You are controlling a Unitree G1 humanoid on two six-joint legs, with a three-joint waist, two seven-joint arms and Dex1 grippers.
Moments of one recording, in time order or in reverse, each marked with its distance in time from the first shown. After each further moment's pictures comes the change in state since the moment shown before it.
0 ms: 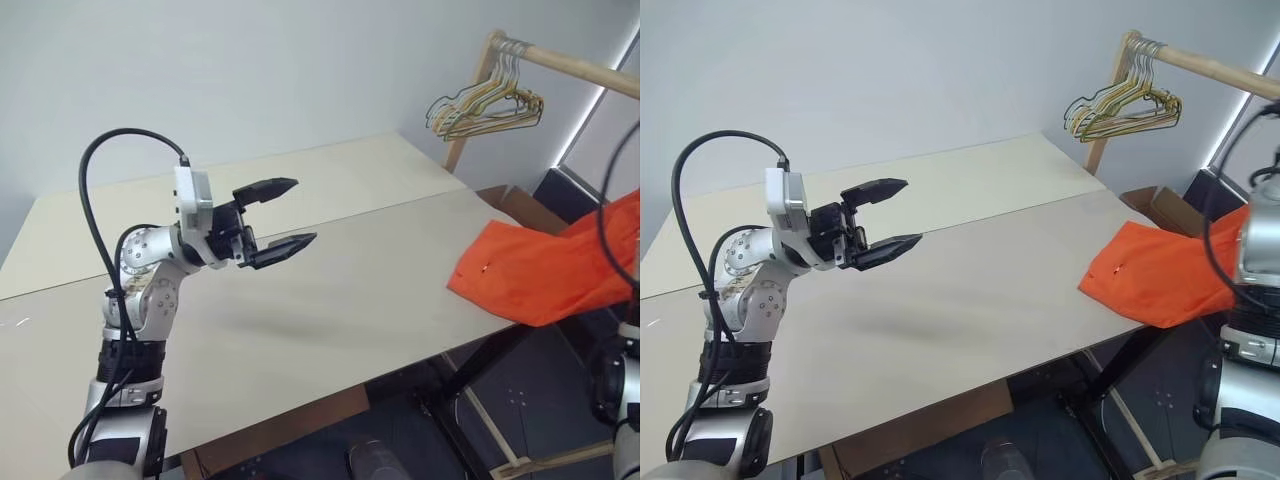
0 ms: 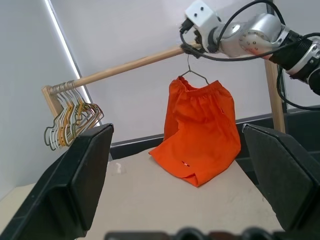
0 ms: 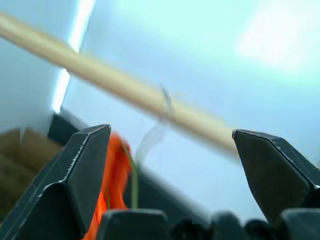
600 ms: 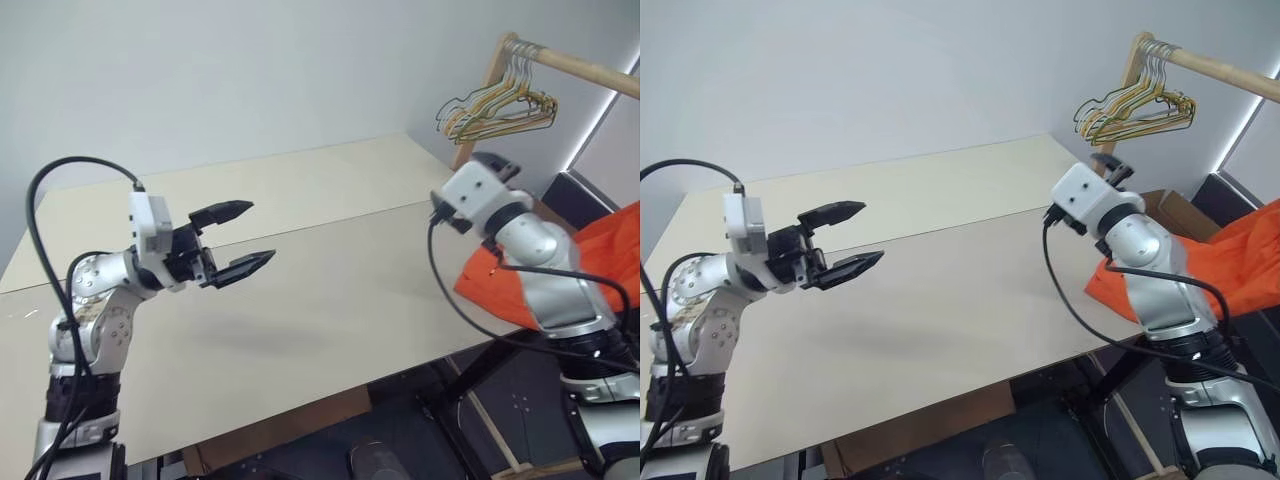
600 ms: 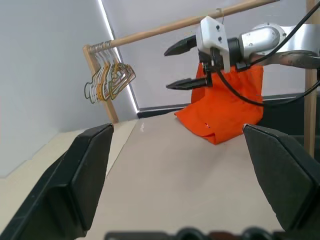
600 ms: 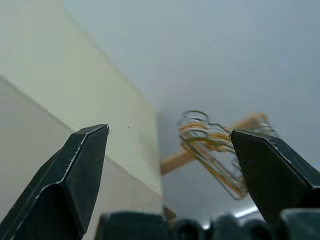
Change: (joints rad) left arm 0.243 0.163 0.118 -0.126 -0.036 0.050 0.047; right arm 0.214 0.100 0.329 -0.198 -0.036 -0.368 0.556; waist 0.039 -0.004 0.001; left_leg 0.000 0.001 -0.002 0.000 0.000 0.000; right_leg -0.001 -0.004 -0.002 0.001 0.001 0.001
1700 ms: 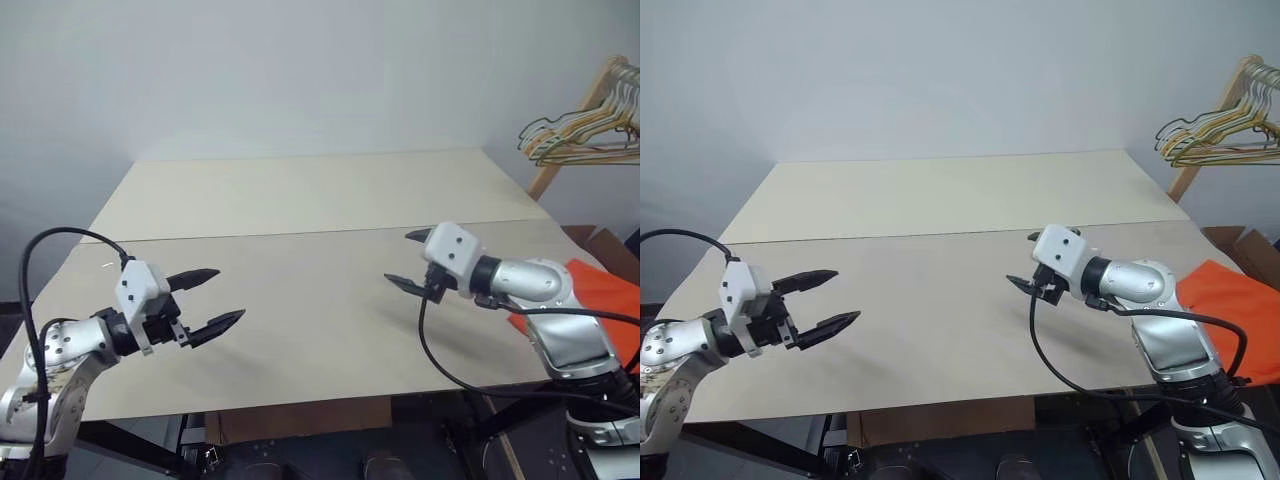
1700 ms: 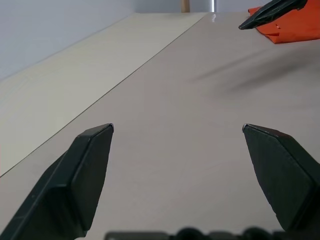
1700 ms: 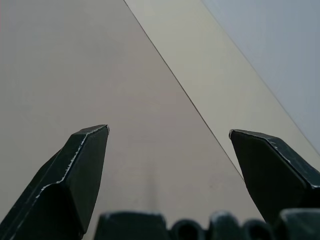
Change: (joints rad) left arm 0.376 0.119 0.057 -0.172 0.085 0.063 0.143; right arm 0.192 -0.001 -0.078 -0.171 0.274 0.028 0.456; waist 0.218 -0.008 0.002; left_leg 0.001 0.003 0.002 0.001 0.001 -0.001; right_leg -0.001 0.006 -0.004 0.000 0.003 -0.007
